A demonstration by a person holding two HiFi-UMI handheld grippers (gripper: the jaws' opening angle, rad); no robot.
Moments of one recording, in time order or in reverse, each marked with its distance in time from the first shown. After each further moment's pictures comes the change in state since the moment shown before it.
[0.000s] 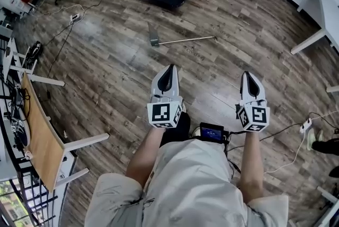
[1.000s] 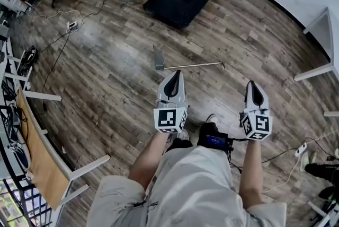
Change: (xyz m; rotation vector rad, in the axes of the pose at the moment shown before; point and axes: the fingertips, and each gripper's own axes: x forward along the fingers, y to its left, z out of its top) left arm 0.453 0.383 0.024 -0.053 -0.011 -0.008; right arm 0.575 0.058 0.088 -0.047 0.047 -0.041
